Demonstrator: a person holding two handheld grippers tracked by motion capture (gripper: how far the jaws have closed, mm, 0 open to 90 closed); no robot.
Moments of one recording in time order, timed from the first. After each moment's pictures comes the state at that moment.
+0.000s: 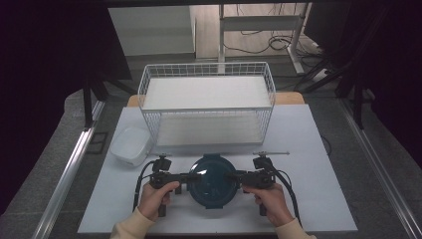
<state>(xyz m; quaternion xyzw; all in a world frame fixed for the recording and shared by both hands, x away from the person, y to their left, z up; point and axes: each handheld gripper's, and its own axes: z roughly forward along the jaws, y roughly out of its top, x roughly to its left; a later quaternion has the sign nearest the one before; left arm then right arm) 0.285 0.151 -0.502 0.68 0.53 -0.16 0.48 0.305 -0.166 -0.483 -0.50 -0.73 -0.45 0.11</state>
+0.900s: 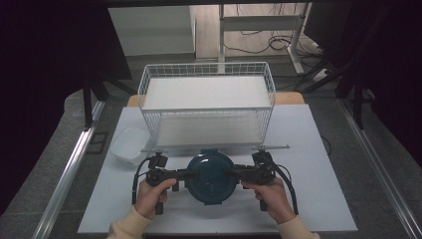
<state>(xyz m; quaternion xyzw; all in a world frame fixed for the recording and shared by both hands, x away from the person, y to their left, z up) 0.284 0.157 -0.483 0.67 0.53 -0.14 0.50 0.308 -0.160 -0.460 -0.47 -0.75 -0.46 0.09</state>
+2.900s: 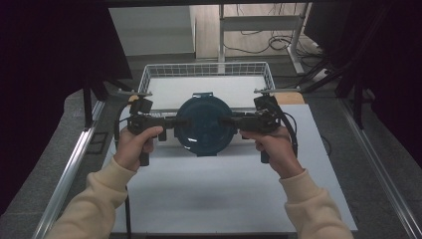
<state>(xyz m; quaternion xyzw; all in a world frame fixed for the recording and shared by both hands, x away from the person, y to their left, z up) 0.333 0.178 -0.326 0.70 0.47 -0.06 0.54 0.355 -0.140 -0.312 -0.40 -0.75 -0.52 0.02</state>
